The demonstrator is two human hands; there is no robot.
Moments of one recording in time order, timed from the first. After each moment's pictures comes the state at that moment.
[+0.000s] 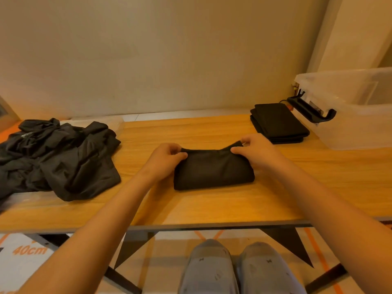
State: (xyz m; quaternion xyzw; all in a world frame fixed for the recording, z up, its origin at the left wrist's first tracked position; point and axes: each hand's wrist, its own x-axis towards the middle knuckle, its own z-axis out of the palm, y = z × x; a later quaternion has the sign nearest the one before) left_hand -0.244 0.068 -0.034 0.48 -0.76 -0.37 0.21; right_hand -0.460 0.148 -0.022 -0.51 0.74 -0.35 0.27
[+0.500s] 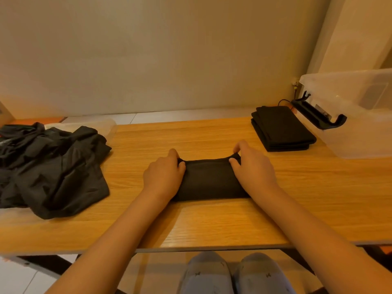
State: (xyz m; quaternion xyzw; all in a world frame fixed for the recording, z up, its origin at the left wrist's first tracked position) left_hand -0.269 0.057 -0.062 0.57 -0.81 -0.05 0.16; right_hand -0.450 0.133 -0.060 -0.53 0.80 -0.28 -0.01
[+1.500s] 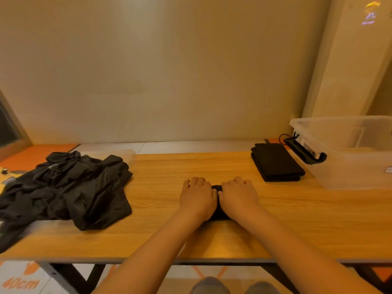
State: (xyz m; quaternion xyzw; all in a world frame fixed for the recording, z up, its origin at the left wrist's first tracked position) left_hand -0.302 0.095 -0.040 0.48 -0.88 0.00 0.04; right_hand -0.405 0.139 -0.029 -0.62 0.79 0.02 -0.02
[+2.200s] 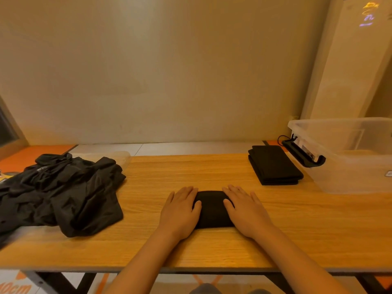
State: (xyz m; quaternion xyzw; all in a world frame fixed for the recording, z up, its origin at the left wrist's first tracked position) left_hand -0.268 0.086 -0.073 0.48 -0.87 -0.09 0.10; right_hand -0.444 0.154 -0.068 -0.62 0.77 -0.10 0.08
